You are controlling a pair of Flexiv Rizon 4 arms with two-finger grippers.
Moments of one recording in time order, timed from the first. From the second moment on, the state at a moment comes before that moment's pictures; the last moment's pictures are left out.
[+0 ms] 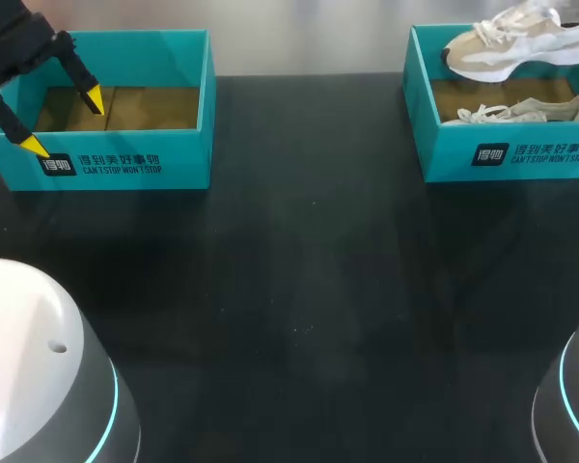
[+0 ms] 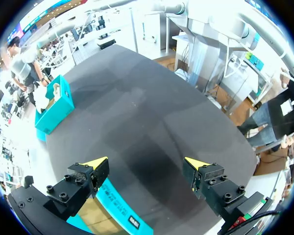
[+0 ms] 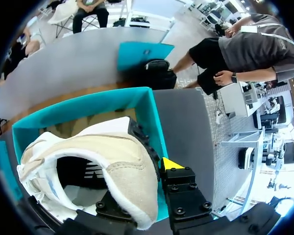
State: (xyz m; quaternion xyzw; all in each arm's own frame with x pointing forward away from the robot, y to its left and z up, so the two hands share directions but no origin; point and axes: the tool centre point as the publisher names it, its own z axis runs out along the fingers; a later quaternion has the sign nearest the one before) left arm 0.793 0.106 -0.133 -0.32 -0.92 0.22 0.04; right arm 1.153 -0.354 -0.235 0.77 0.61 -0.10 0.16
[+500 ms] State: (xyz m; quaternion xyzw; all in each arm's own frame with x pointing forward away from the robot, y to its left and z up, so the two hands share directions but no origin) left arm 0.793 0.106 -0.133 -0.32 -0.92 0.22 0.04; right arm 1.166 -0.355 -0.259 0.78 0.60 -0.11 0.15
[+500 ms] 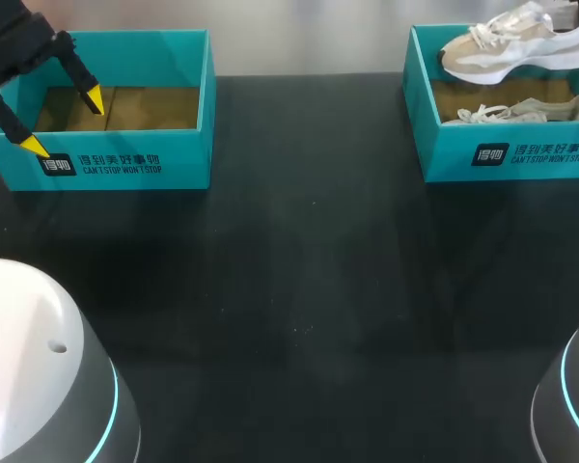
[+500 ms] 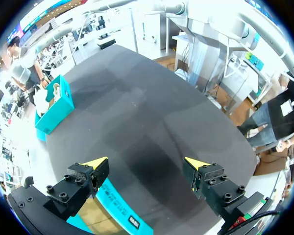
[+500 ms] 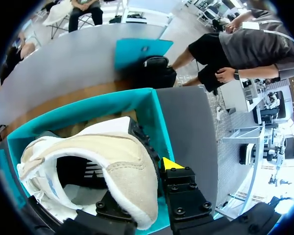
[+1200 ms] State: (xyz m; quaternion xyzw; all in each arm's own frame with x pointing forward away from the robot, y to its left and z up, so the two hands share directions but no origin) left arm 0.793 0.106 -0.133 -0.32 -0.92 0.22 0.04; right arm 1.162 -0.360 -0.293 0.79 0.59 -0.11 0.13
